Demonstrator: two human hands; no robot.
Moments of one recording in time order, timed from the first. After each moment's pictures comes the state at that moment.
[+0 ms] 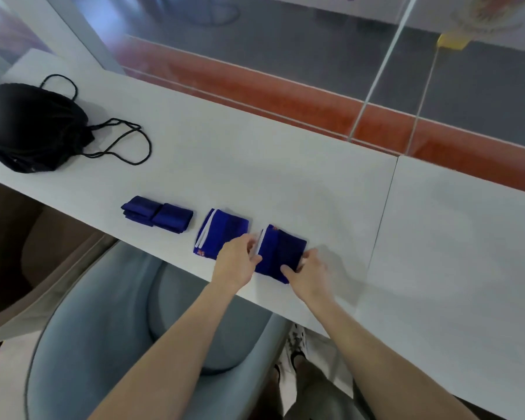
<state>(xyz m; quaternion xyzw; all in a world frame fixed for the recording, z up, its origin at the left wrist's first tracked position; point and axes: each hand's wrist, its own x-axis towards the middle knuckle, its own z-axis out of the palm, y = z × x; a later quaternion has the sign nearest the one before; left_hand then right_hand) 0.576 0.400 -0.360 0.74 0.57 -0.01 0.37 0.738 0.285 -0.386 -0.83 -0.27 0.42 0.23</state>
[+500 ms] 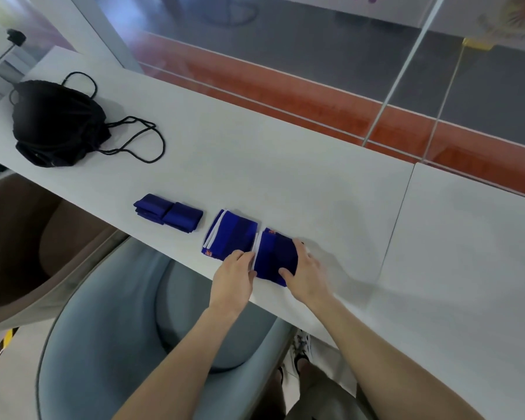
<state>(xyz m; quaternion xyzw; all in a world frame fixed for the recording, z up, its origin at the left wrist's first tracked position) 0.546 0.368 -0.366 0.79 0.56 0.00 0.24 0.734 0.309 -0.373 -0.79 -0.43 0.41 0.16</state>
